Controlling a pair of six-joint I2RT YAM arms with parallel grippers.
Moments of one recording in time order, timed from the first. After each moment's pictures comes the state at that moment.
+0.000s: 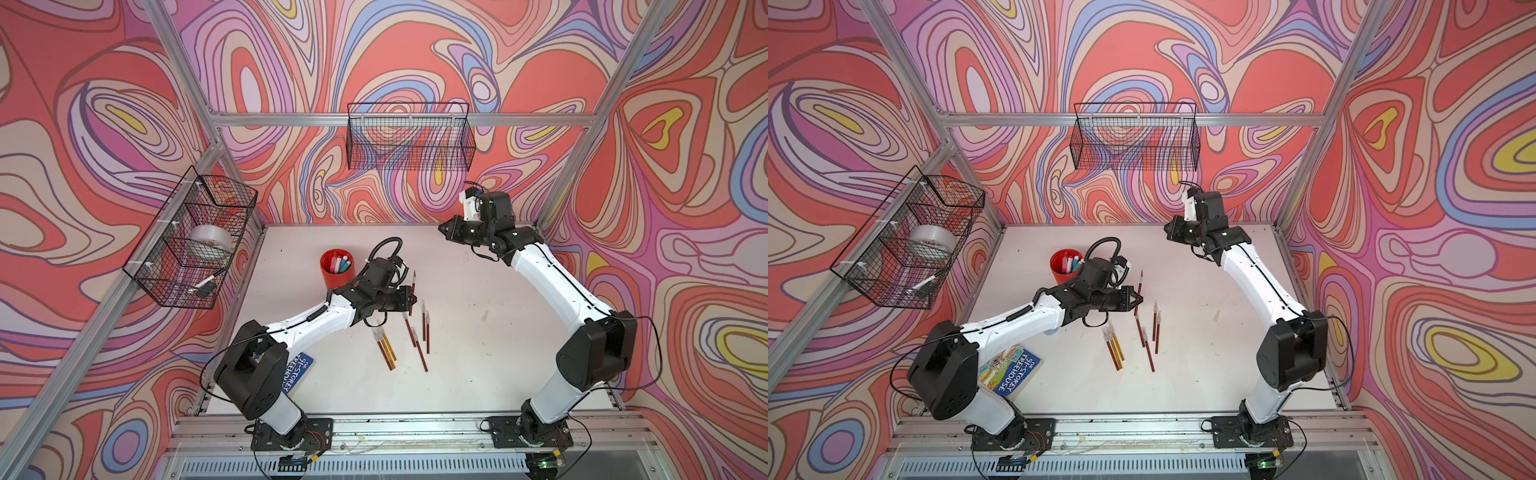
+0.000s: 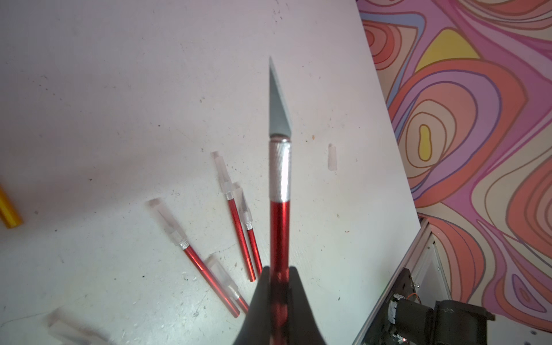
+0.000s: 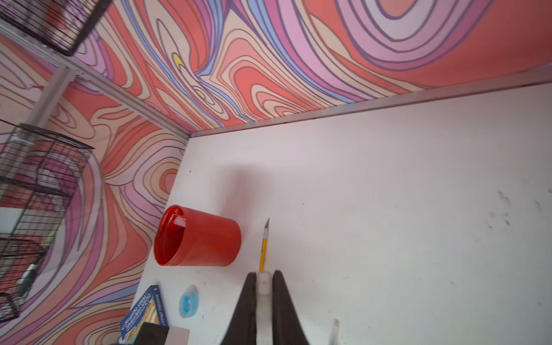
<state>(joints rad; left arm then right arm) -0.67 1.62 1.11 -0.25 0.29 -0.62 0.30 1.65 1.57 -0.50 -0.27 0.45</state>
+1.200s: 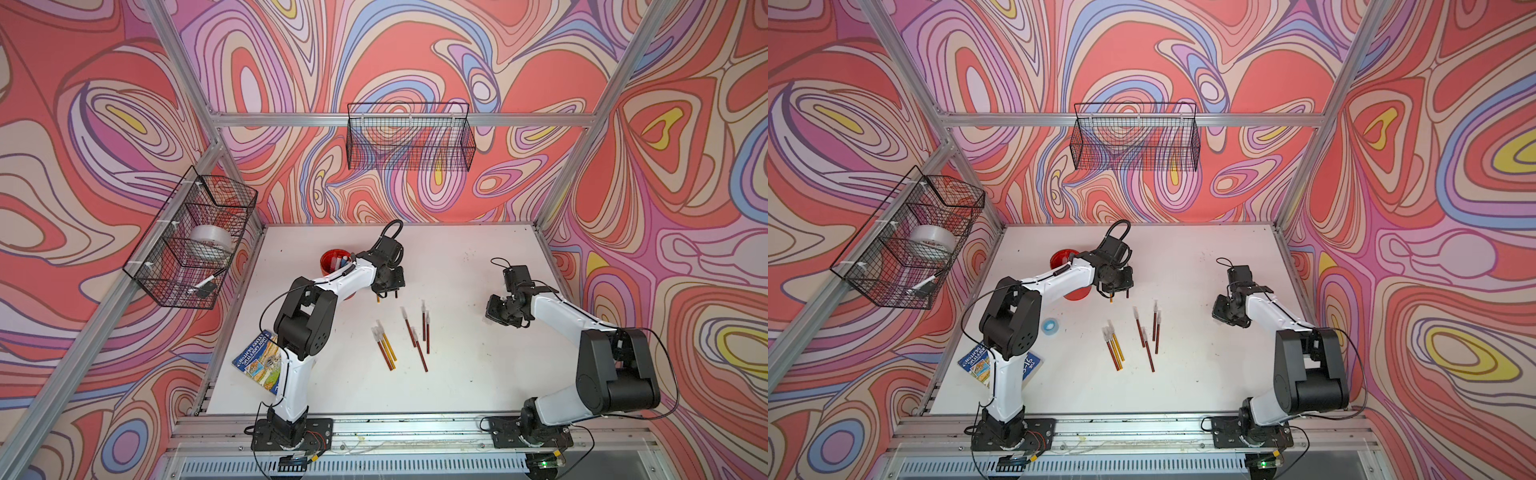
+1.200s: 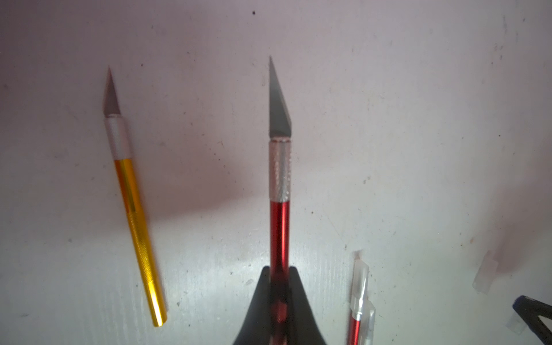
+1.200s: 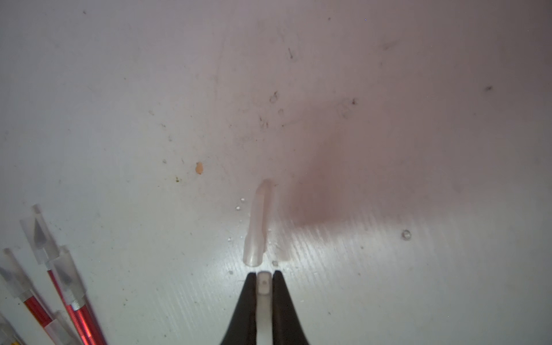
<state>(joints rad) -0.54 2.08 1.58 -0.58 0.12 -0.64 0.02 1.50 0.85 -0.59 -0.11 0.42</state>
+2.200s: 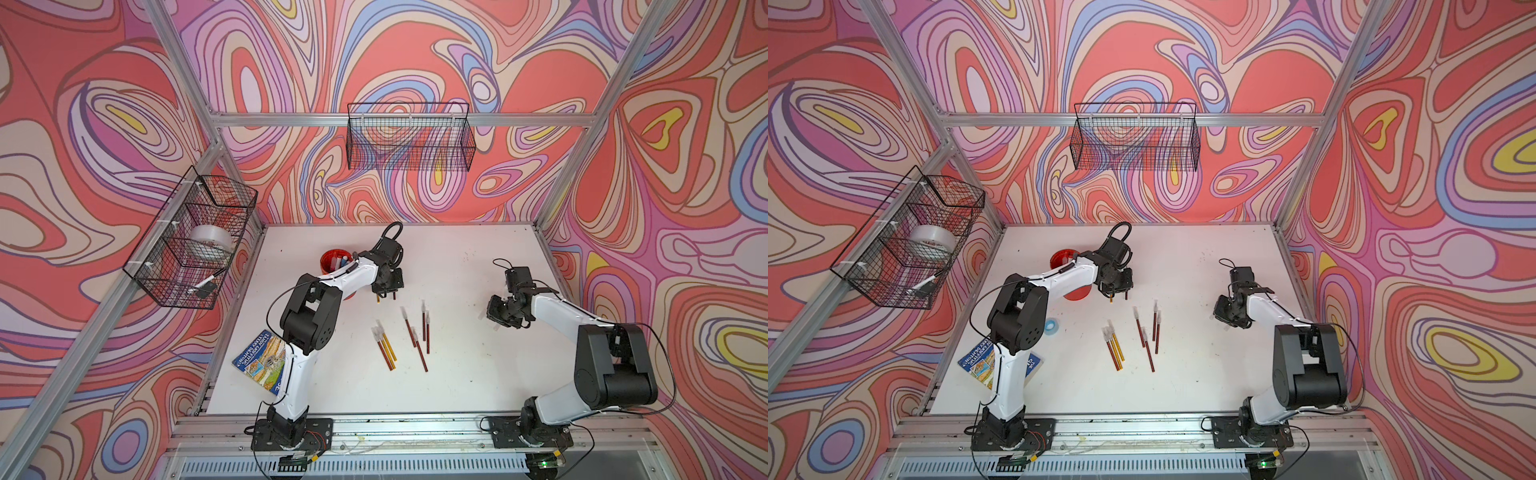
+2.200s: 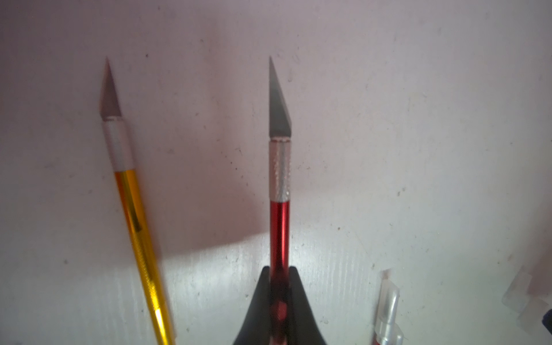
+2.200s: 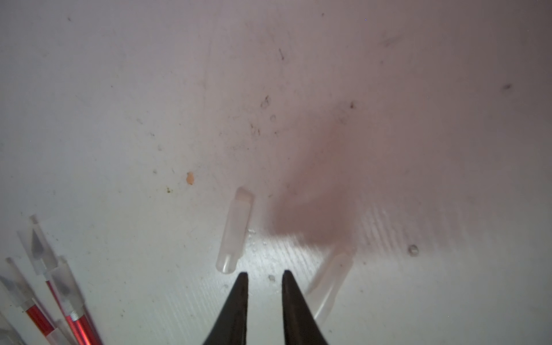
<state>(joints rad) -0.52 2.15 1.63 -0.62 0.09 -0.63 0.01 1.53 0.85 -0.55 -0.14 0.43</state>
